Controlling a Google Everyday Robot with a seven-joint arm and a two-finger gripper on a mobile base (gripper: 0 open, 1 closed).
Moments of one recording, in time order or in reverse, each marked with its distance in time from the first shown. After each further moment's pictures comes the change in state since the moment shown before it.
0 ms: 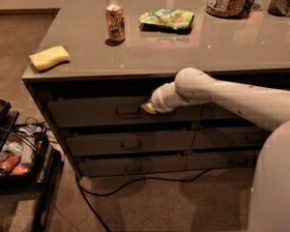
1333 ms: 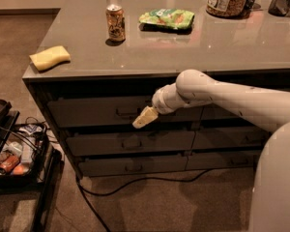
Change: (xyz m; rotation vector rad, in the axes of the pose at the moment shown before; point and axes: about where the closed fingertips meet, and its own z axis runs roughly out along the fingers) arm 0.008 -0.002 -0.002 0.003 0.002 0.025
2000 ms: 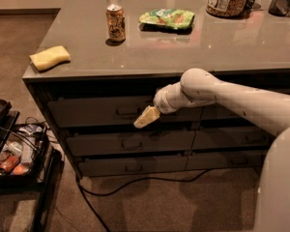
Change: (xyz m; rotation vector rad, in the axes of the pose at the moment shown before) arm -0.002 0.002 -0.001 -0.046 -0.034 -0.003
